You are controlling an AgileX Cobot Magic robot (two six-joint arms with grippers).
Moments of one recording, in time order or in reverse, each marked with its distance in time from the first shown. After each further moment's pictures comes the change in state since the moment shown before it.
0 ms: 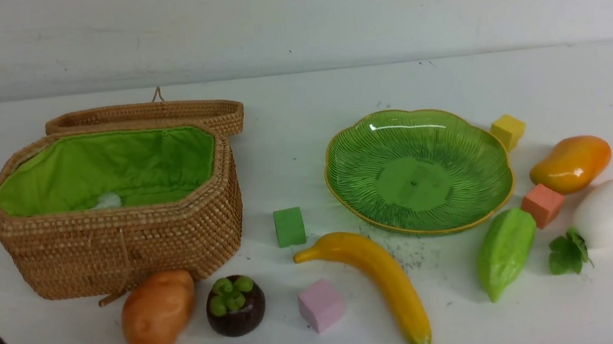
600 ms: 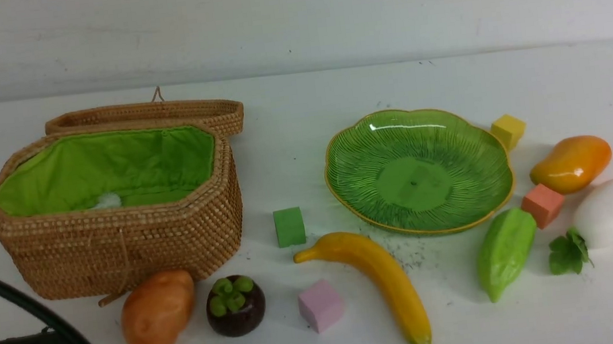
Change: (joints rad) right arm 0.000 0.000 0.010 0.487 -0.299 0.169; left arm 0.000 0.324 -0.219 0.058 0.274 0.181
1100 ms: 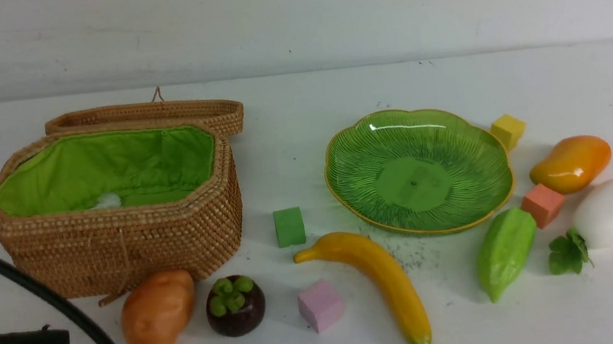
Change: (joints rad) right arm 0.065 0.220 -0.795 -0.005 0.964 -0.354; left arm -0.038 0.083 -0.086 0.084 0.070 0.018
